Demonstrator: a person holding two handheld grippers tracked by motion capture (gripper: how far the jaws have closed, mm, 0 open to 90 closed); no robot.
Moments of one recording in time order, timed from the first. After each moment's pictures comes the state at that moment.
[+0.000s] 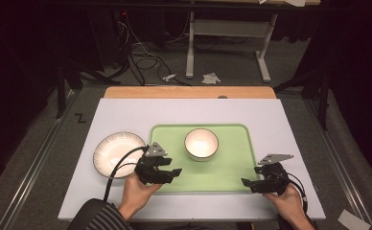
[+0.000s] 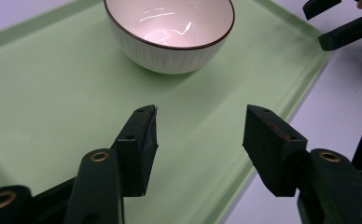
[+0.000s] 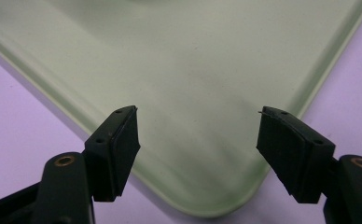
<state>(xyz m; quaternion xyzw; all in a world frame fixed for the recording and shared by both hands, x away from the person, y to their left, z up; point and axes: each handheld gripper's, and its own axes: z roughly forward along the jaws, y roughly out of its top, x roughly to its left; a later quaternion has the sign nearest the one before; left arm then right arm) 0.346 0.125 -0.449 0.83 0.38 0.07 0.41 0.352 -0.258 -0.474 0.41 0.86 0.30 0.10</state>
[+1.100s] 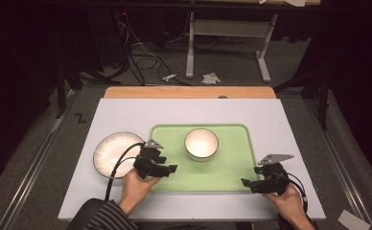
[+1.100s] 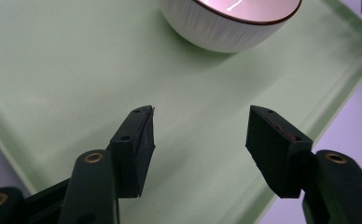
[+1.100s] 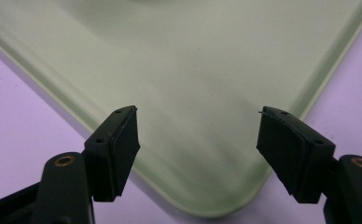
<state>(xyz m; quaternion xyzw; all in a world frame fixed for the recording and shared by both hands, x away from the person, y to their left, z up) 0.371 0.136 -0.470 0.82 0.44 0.03 0.37 0.352 -0.258 -0.474 0.40 0.86 0.30 0.10</state>
